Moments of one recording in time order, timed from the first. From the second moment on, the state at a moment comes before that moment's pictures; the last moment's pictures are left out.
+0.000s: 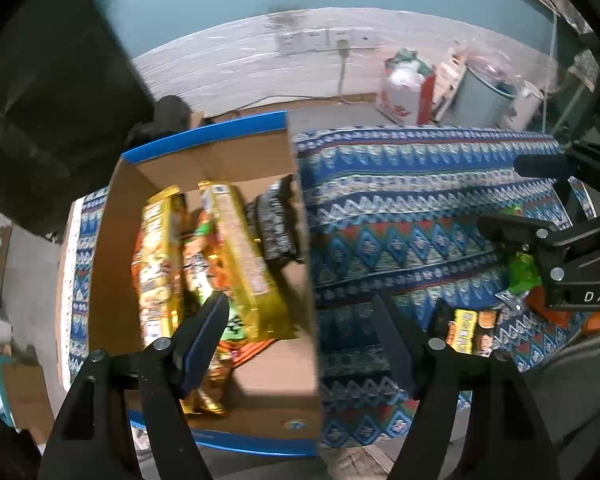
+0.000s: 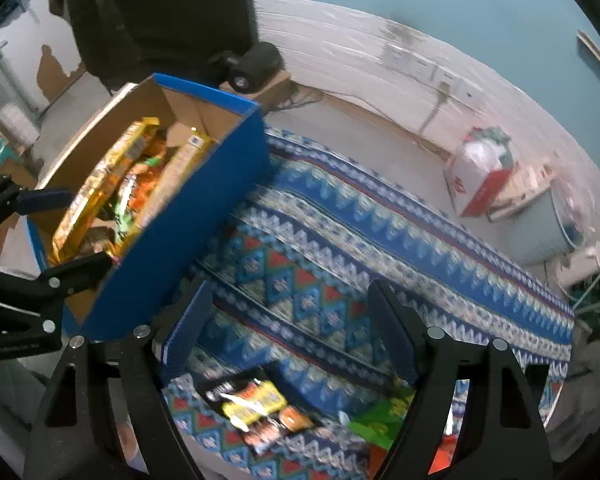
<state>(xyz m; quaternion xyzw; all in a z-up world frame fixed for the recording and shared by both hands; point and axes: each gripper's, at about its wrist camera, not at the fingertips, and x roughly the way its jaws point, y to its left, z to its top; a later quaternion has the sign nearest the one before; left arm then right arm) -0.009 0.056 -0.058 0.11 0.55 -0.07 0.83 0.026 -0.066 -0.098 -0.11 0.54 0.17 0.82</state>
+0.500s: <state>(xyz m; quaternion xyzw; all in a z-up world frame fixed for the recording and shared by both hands) -0.023 -0.024 -0.079 0.16 0.57 -0.13 0.80 0.000 -0.160 -0.111 -0.09 0.56 0.11 0.82</state>
